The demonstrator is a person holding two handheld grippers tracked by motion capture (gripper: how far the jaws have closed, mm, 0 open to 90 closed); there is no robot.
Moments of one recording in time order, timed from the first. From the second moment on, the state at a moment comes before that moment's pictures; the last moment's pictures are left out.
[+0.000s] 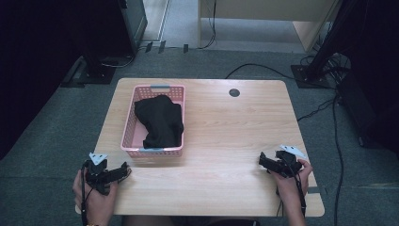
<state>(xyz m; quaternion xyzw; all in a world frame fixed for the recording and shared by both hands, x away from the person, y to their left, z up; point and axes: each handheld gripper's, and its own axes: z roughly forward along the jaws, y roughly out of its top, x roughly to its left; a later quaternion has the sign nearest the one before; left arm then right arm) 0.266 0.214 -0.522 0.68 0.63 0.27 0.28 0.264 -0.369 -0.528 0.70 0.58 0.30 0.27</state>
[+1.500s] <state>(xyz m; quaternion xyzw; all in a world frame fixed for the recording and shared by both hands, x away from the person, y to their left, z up) 0.266 0.214 -0.522 0.68 0.63 0.27 0.28 0.243 -0.397 -0.529 0.71 0.59 0.26 0.29</state>
